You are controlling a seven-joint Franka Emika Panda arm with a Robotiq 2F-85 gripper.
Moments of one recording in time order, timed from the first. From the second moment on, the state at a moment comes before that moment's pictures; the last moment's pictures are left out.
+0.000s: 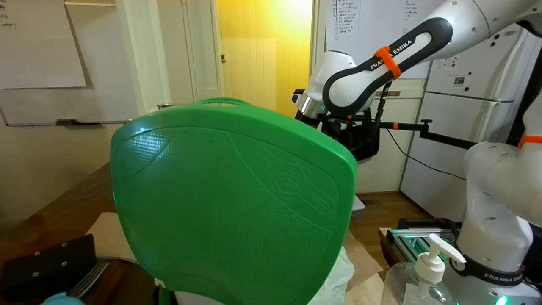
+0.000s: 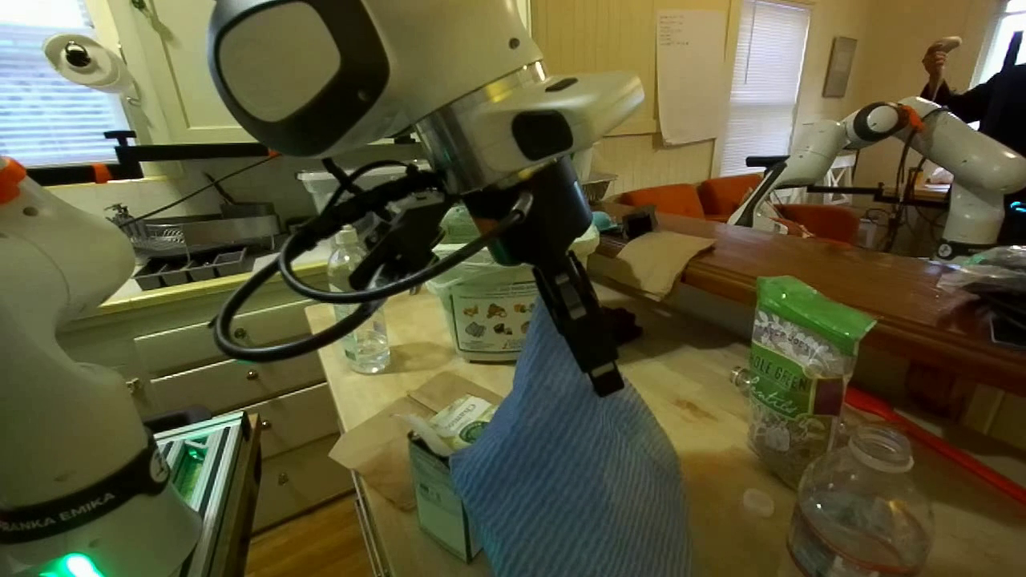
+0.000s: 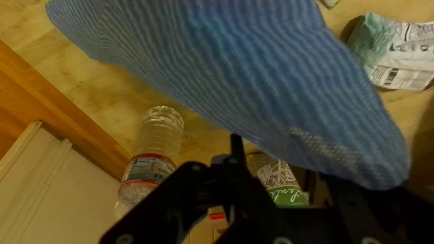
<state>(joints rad) -0.24 -0.30 -0.31 -2.52 0.01 2.62 -0.25</state>
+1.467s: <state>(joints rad) -0.34 -0.48 -0.20 -2.49 -0.10 2.50 0.01</state>
